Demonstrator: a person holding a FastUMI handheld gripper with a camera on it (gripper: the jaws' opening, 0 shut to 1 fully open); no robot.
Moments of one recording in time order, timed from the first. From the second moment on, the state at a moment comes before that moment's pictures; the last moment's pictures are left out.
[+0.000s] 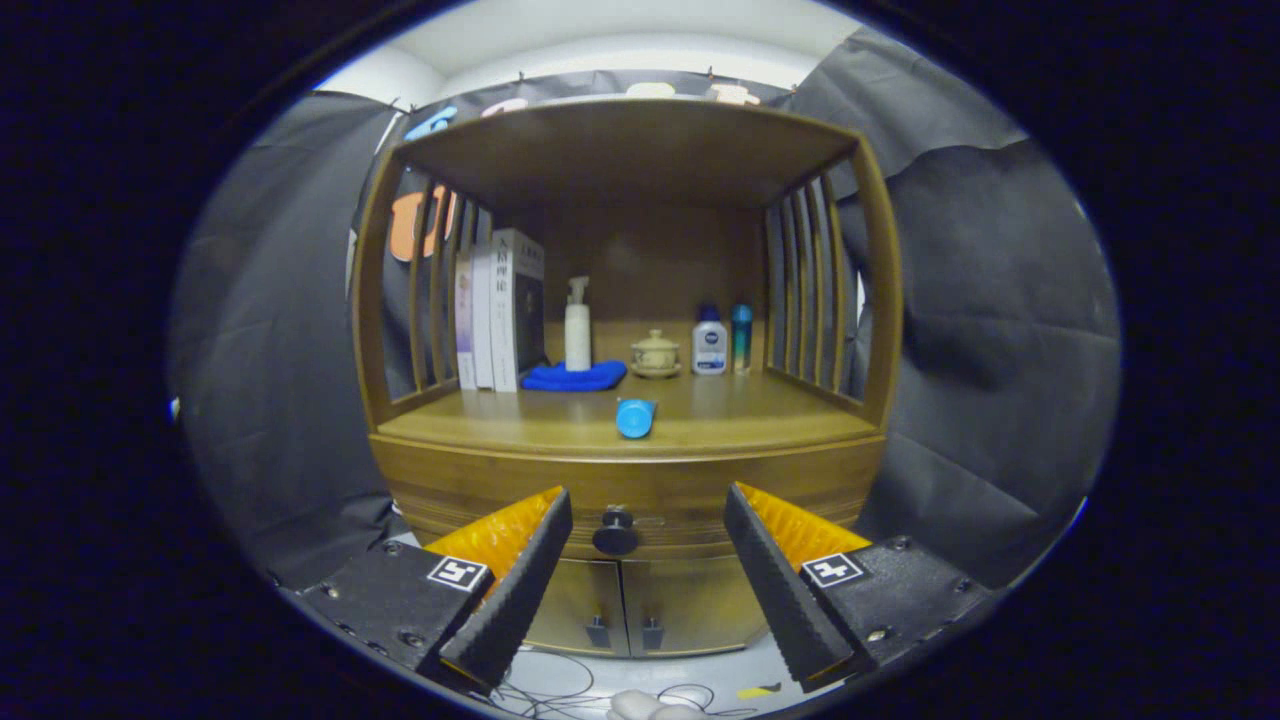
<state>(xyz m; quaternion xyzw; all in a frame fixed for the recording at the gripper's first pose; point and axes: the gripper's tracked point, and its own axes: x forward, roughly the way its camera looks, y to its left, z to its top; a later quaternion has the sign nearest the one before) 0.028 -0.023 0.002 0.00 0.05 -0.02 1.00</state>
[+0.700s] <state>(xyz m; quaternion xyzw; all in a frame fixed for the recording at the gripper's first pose) -0.057 -0.057 0.056 0.02 -0.02 -0.01 1.00</state>
